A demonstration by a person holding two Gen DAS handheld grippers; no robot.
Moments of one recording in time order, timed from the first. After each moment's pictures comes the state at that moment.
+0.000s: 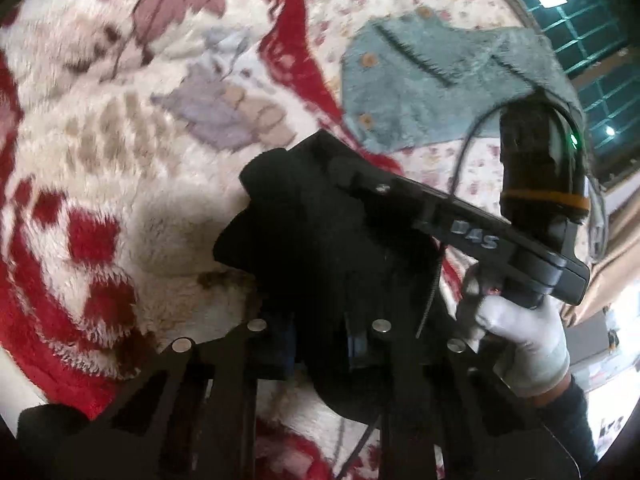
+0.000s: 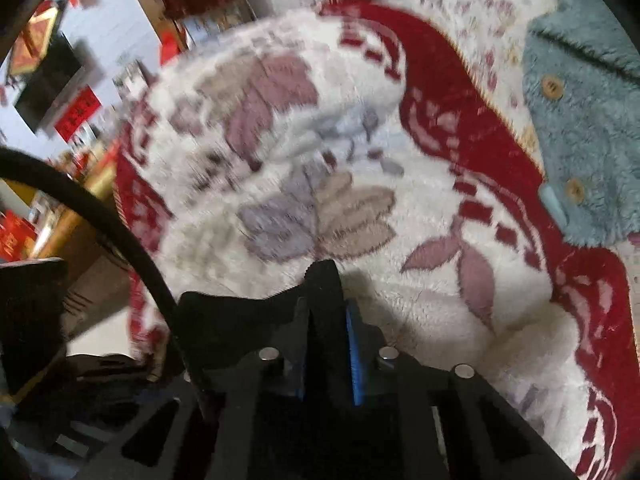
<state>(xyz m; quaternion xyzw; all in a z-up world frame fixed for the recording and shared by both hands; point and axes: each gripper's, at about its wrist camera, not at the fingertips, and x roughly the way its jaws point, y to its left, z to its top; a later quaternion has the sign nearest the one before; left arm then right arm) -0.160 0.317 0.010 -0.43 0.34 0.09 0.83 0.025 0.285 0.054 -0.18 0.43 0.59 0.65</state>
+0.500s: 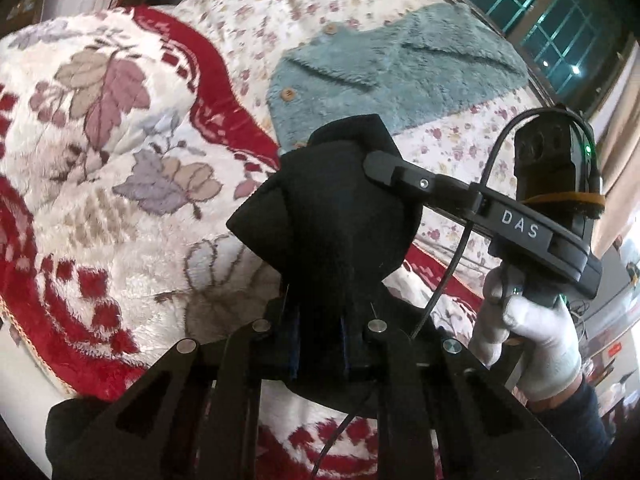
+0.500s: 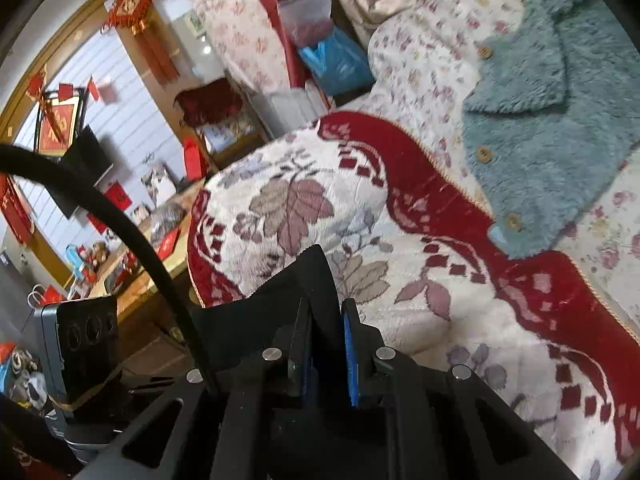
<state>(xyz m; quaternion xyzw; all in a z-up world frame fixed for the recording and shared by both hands) -0.162 0.256 0.088 -0.31 0.32 0.08 0.89 0.015 0.177 0.142 -0.04 0.36 0.60 0.71</state>
